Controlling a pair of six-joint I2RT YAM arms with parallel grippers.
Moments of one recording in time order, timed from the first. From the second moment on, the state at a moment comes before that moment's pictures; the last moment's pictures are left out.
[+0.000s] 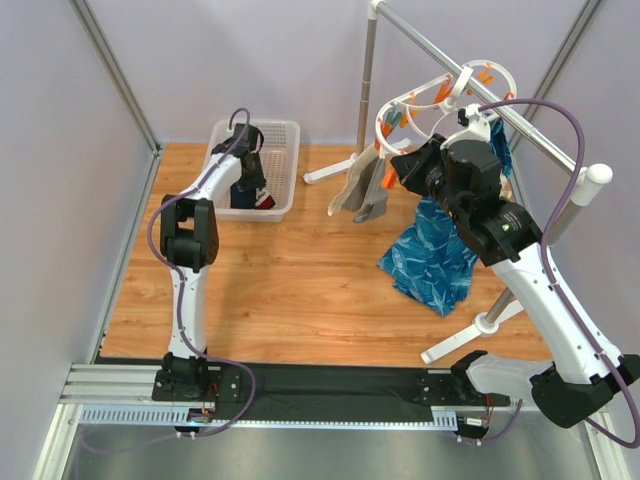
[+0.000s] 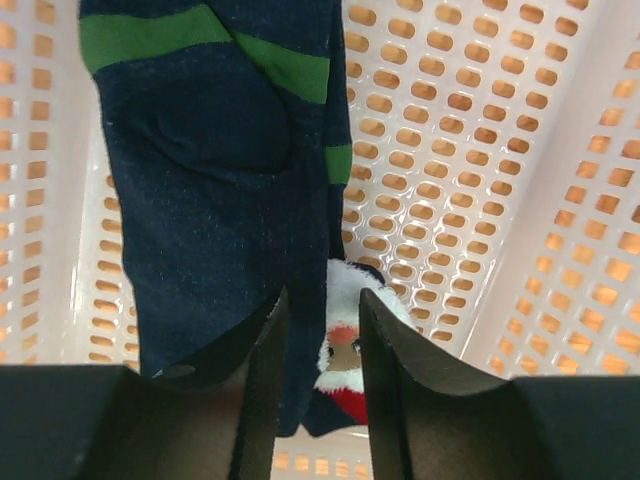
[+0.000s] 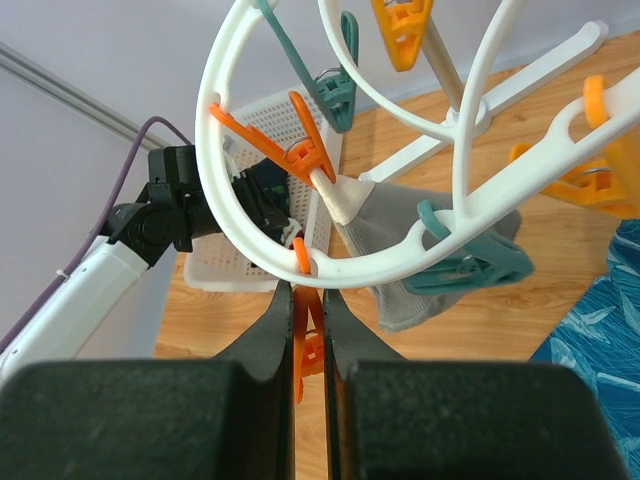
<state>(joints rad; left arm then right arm) -0.19 2.32 2.02 -0.70 -0.14 -0.39 0.54 1.20 1.51 -0.54 0.24 0.67</state>
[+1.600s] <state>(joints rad) -0.16 2.41 2.15 -0.58 -0.05 -0.19 0.54 1.20 1.50 -0.51 0.21 0.69</state>
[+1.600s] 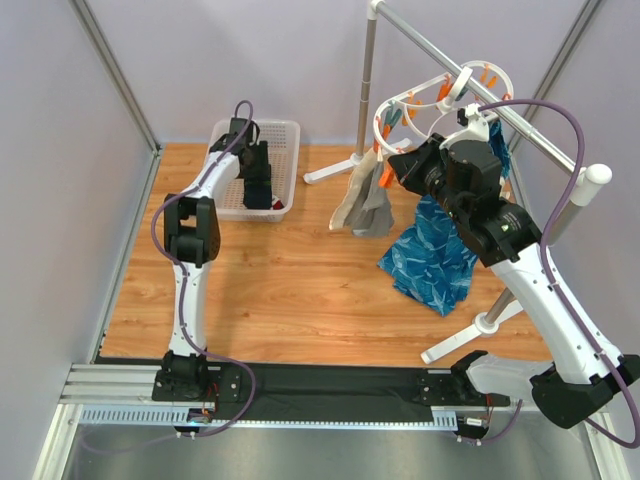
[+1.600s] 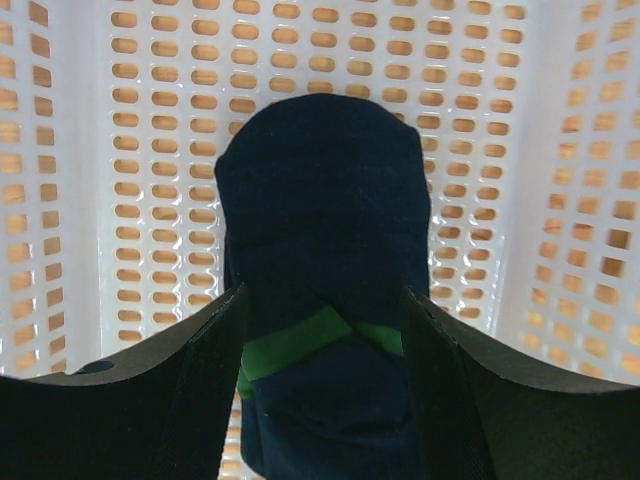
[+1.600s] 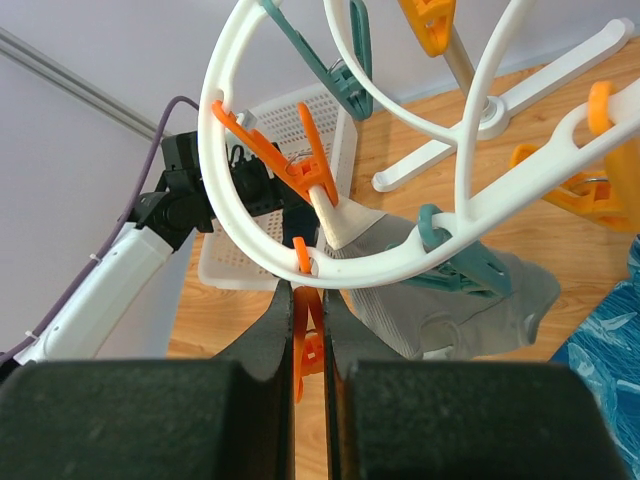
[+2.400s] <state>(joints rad) -0.15 2.44 2.10 -0.47 -0.16 -0.22 0.54 1.22 1.49 -0.49 0.20 0.69</state>
